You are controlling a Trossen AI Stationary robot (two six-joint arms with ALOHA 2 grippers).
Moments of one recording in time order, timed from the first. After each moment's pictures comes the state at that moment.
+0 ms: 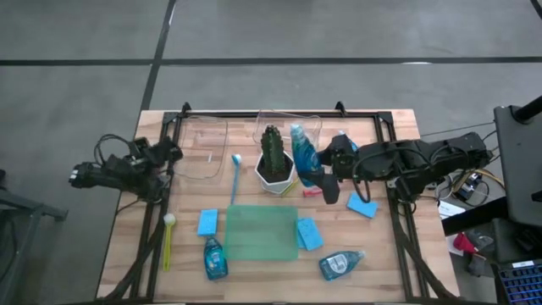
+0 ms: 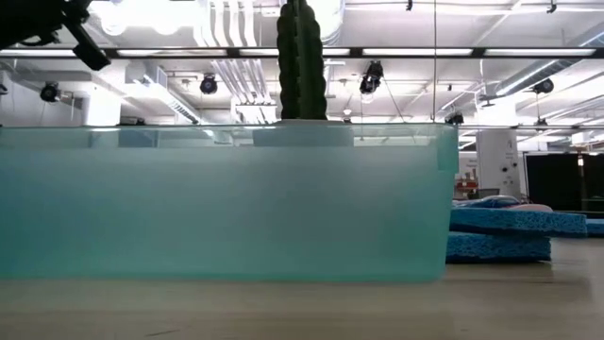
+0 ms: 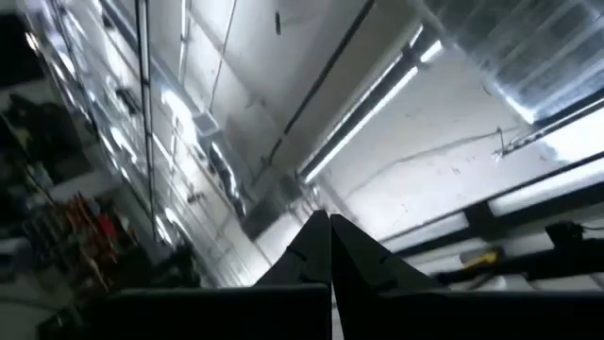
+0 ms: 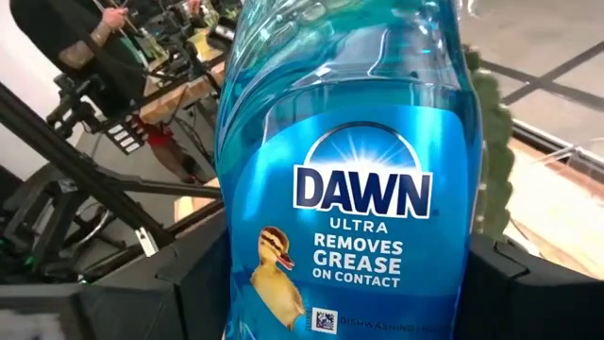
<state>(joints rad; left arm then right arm) -0.18 0.05 0.04 0.88 -0.50 -0.70 0.27 1.28 1.45 -0.52 0.42 0.61</state>
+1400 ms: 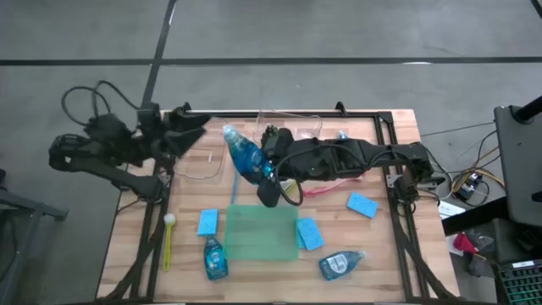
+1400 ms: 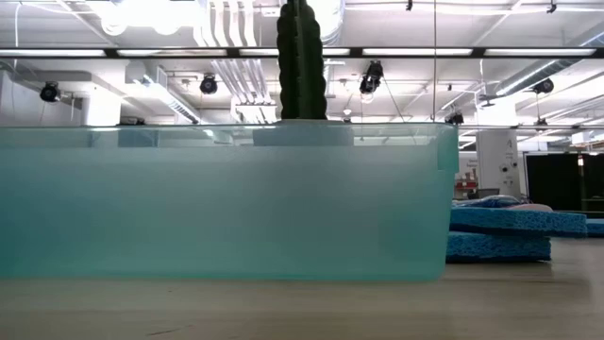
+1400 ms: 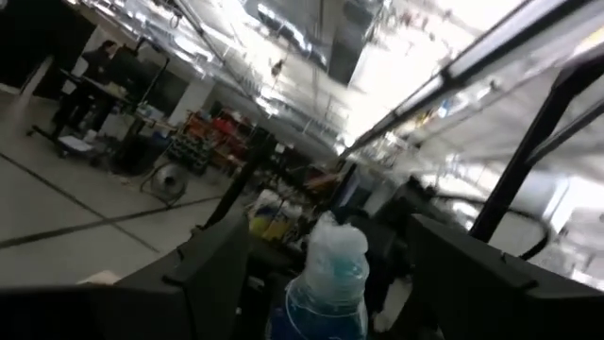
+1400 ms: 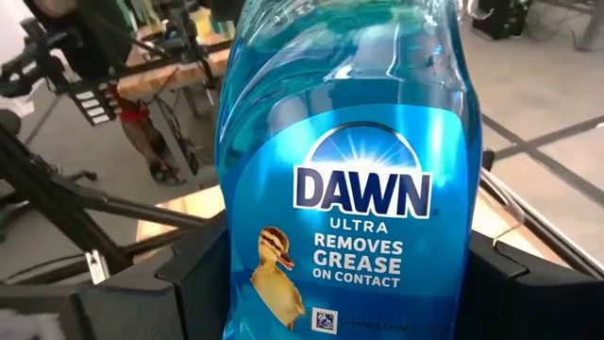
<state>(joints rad) -0.18 0.91 1.16 0.07 -0.37 -0.44 0.20 1.88 2.21 -0.70 0.38 0.36</state>
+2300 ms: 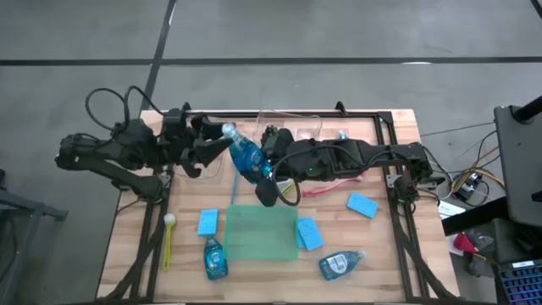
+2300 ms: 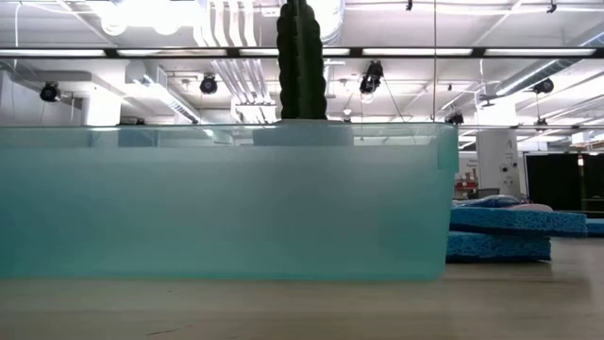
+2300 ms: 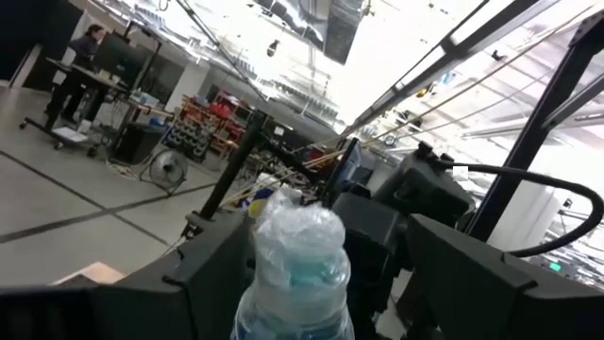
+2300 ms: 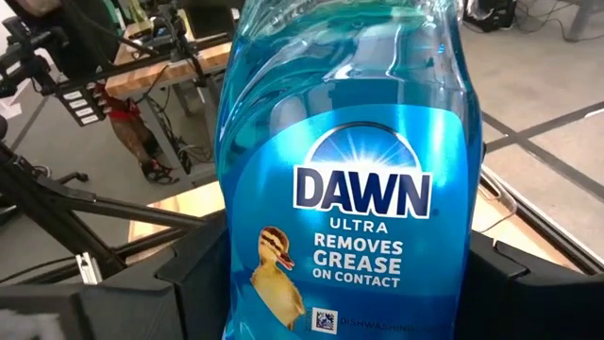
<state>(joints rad) -0.18 1.00 1.21 0.14 -0.34 -0.42 0.19 1.88 2.20 -0.70 0.39 0.39</state>
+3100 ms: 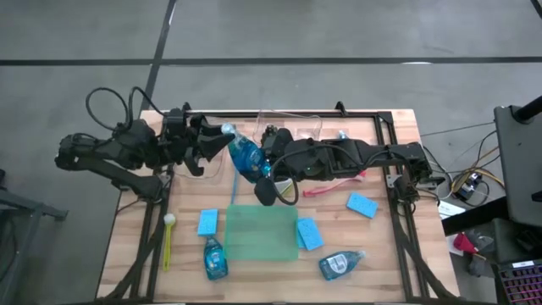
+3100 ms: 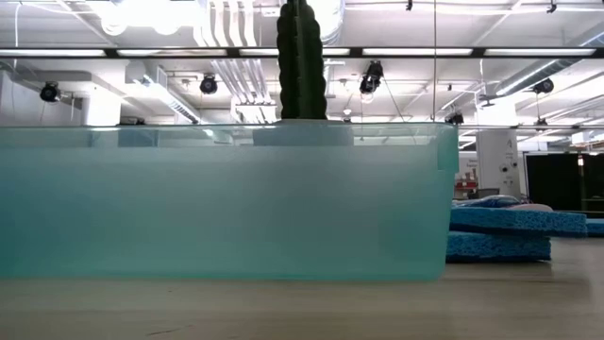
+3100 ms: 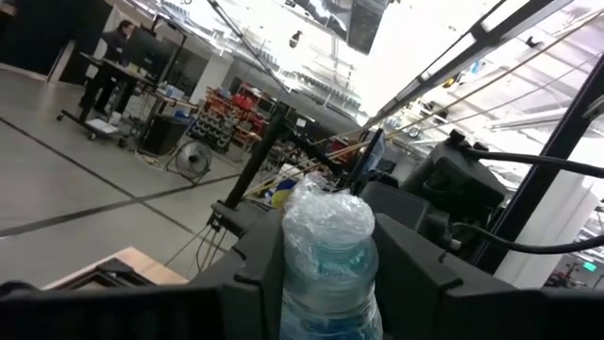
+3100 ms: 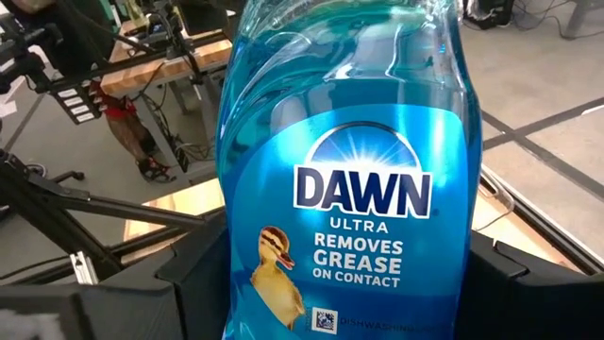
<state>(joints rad) -0.17 0.99 1.21 0.08 -0.39 -0.43 0.19 1.89 2.20 -0.70 0.39 0.38</state>
